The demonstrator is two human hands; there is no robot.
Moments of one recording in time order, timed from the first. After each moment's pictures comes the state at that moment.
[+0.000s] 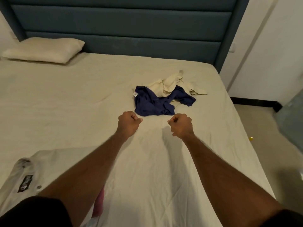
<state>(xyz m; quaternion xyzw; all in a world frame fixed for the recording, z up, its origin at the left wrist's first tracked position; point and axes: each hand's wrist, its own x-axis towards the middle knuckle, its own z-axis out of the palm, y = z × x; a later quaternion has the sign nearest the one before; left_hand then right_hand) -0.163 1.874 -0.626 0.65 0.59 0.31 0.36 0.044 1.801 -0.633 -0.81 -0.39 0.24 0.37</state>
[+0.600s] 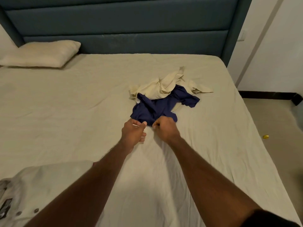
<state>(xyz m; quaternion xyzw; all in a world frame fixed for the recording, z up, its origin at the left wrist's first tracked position) -0.108 1.883 -0.652 0.51 0.60 0.34 0.52 0.044 1.867 -0.681 -0.74 -0.59 0.20 0.24</state>
